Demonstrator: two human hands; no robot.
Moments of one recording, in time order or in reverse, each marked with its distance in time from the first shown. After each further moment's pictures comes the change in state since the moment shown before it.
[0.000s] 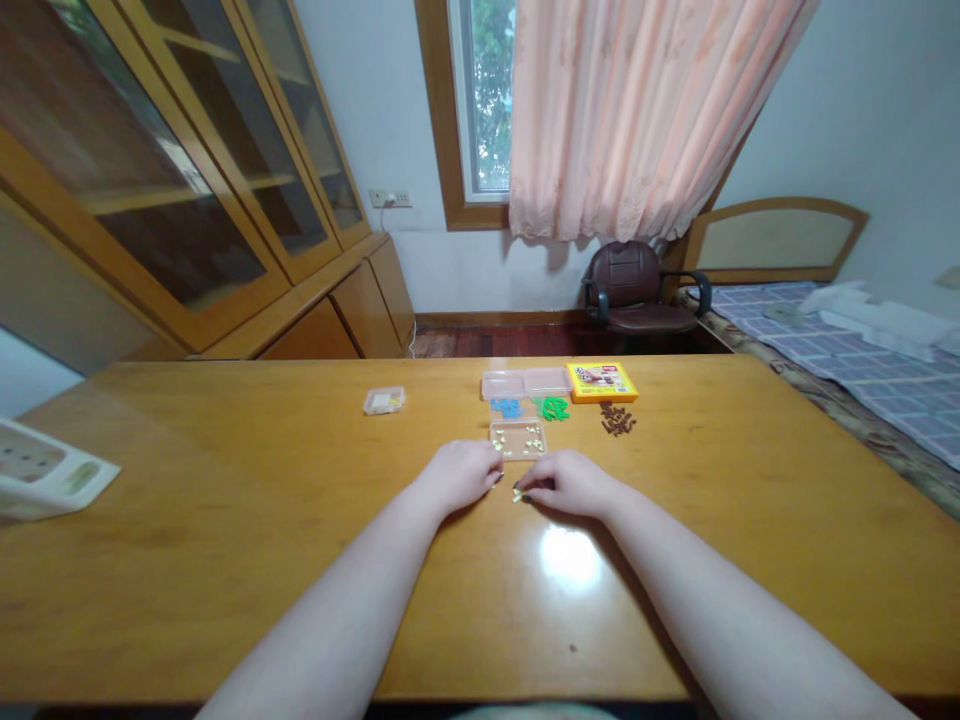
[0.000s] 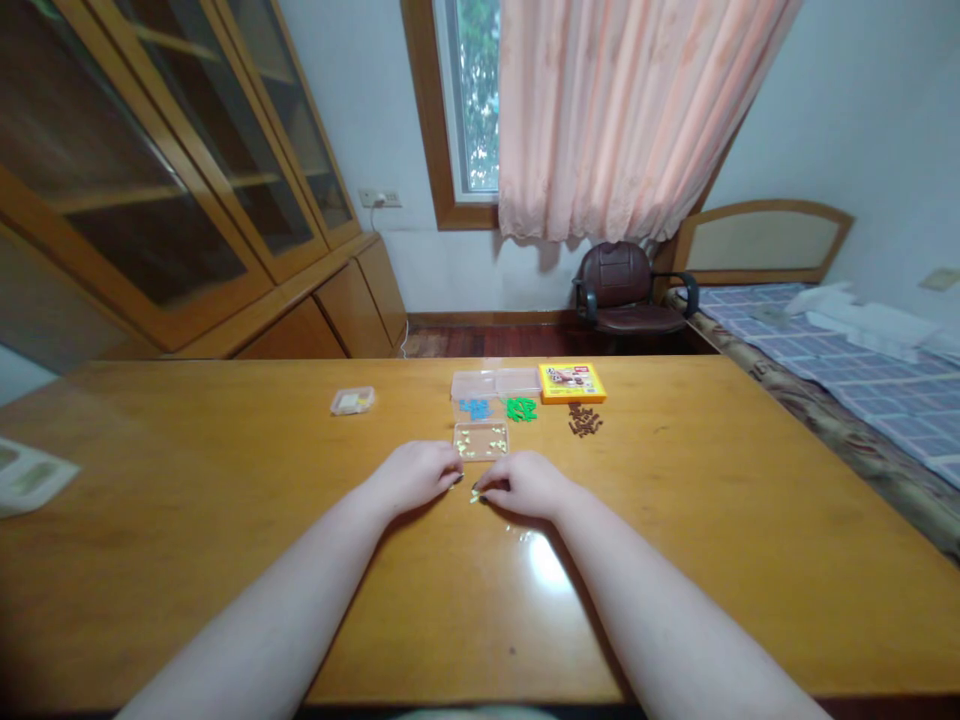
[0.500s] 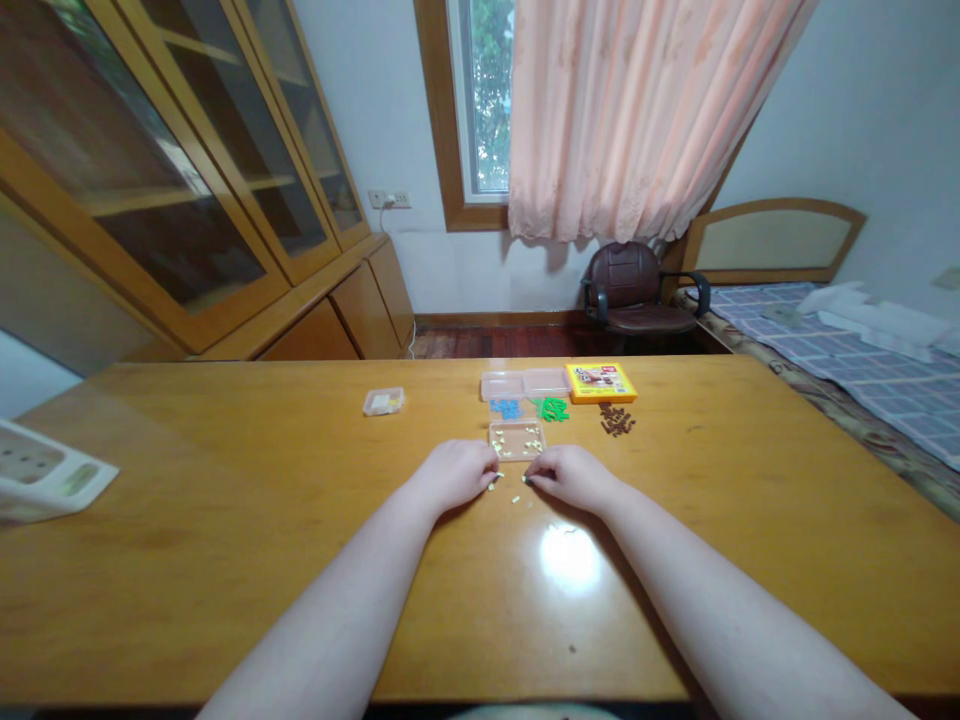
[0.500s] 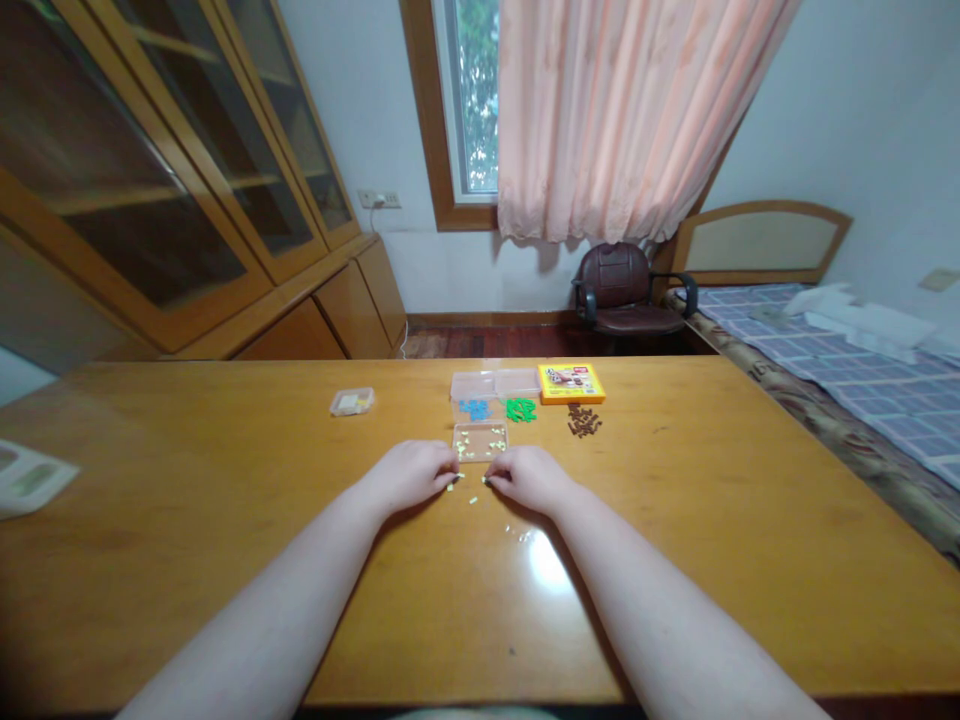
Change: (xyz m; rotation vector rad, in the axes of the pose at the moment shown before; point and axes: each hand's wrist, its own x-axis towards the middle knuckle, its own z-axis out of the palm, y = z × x) left_hand -0.003 -0.003 -0.007 0.000 -0.003 0.004; right_hand 0.003 0.008 0.002 -0.108 0.109 0.106
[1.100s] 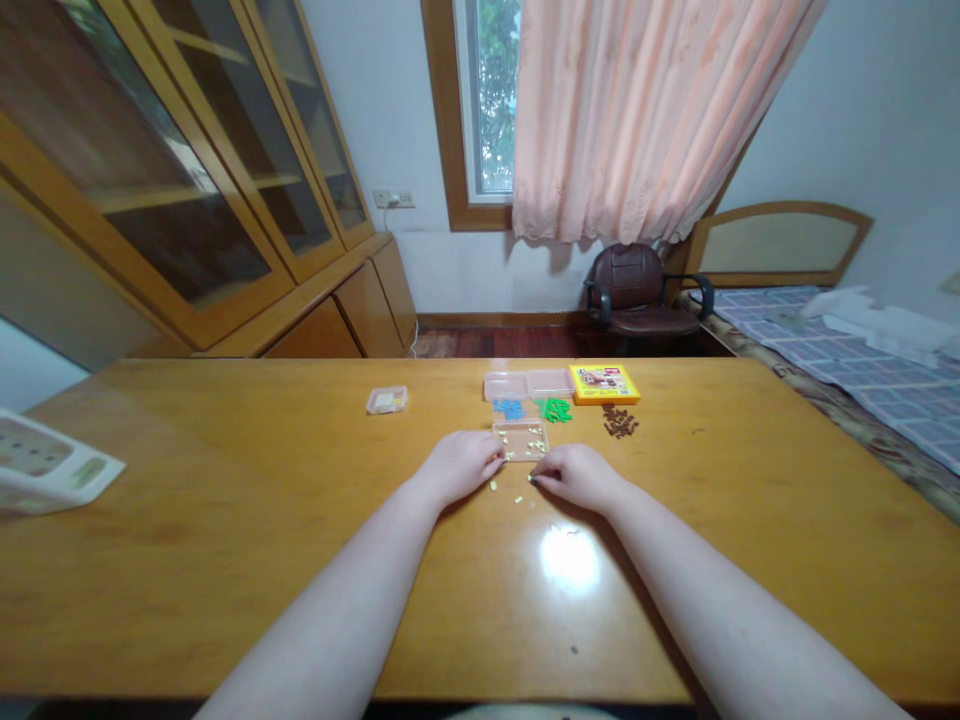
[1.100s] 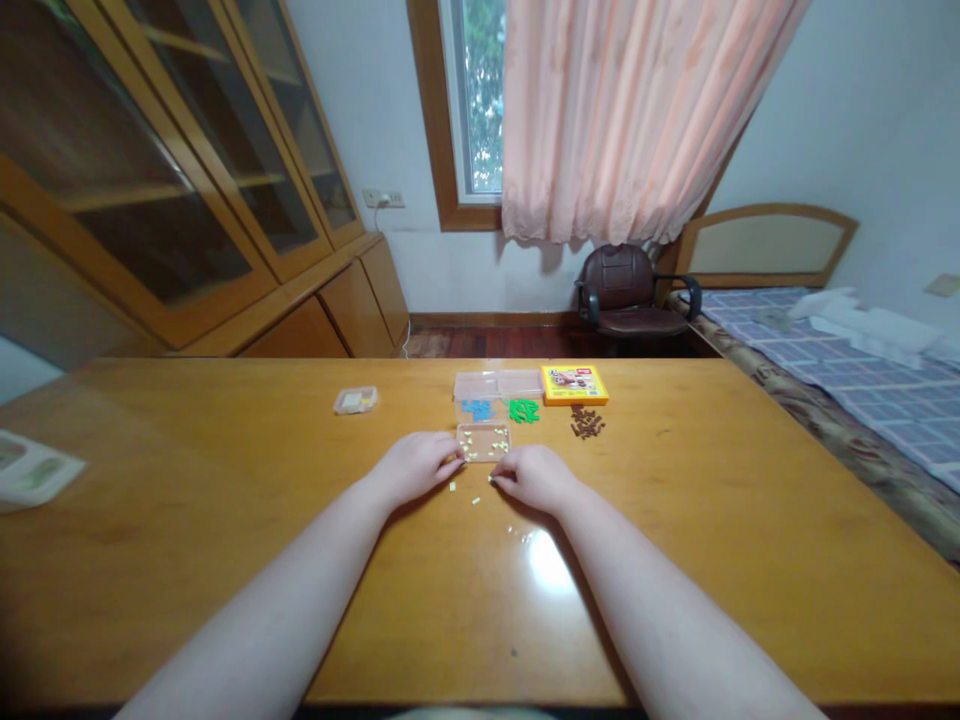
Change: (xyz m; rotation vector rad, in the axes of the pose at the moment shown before) left_hand 0.005 -0.006 0.006 -0.004 0.147 0.056; right_hand -0.001 0.000 -0.005 -0.054 -0.015 0.002
